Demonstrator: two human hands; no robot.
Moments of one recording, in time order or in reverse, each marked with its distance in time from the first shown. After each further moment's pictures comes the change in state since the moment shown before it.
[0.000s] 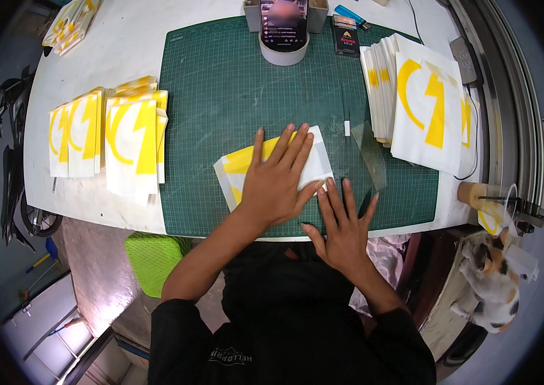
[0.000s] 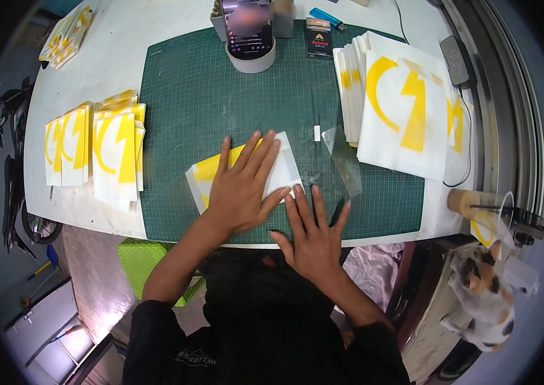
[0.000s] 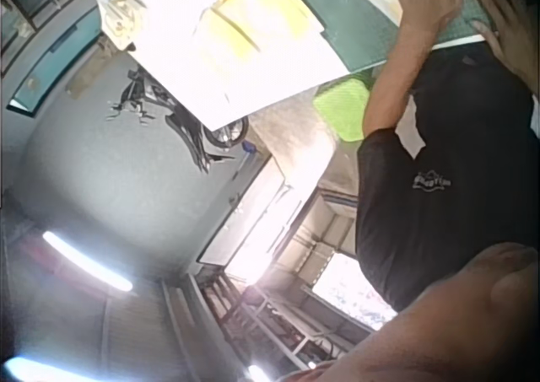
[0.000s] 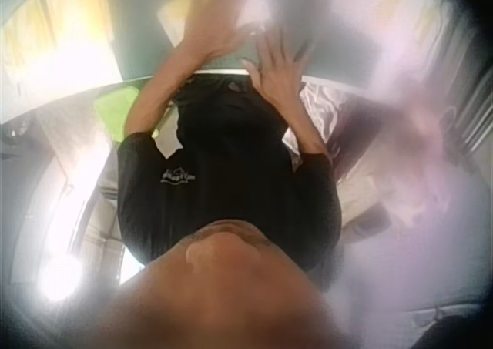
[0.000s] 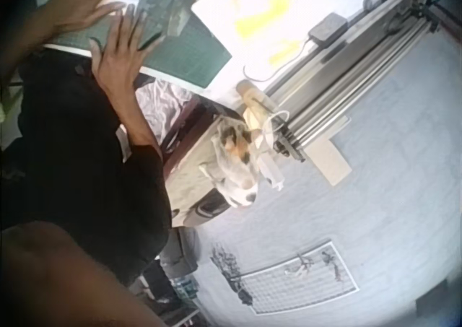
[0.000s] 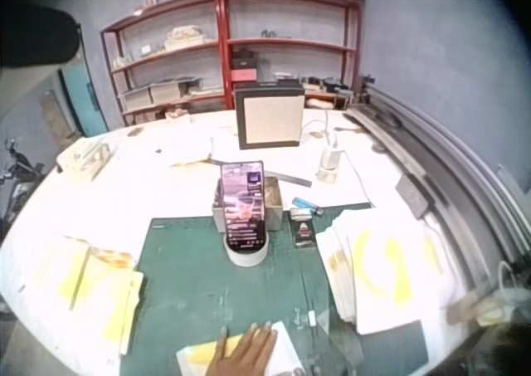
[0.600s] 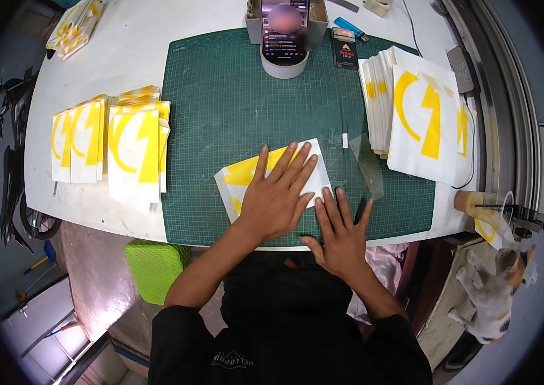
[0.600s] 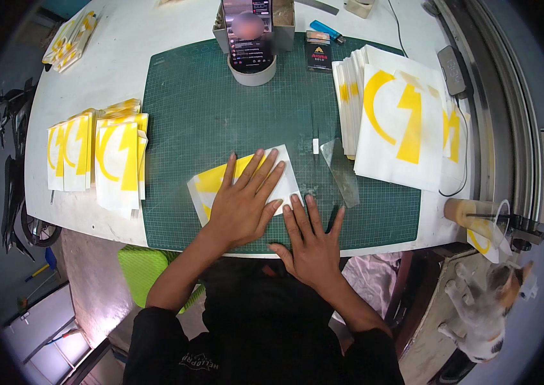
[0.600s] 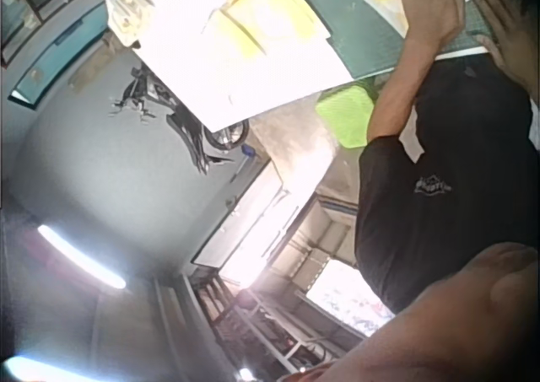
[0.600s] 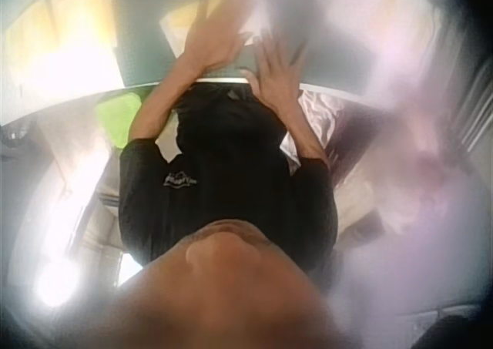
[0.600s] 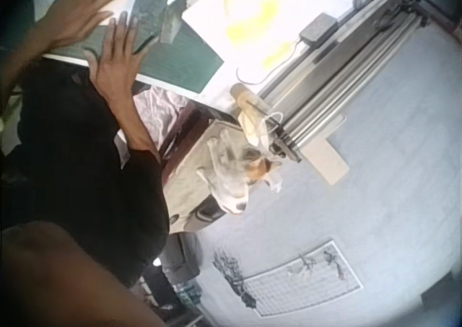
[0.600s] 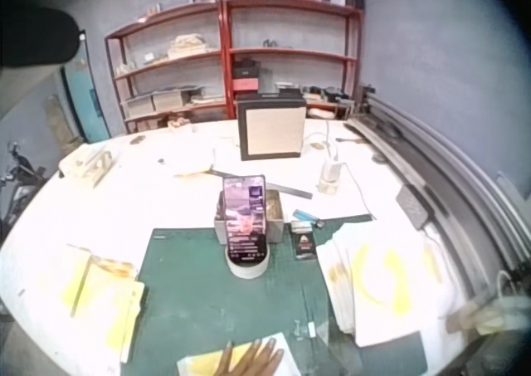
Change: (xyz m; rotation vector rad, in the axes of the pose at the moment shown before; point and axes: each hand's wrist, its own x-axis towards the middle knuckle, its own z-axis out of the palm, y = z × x) left_hand -0.007 0.003 0.000 0.006 -0.020 0.026; right_hand 0.006 0.008 0.000 0.033 -0.030 -0.073
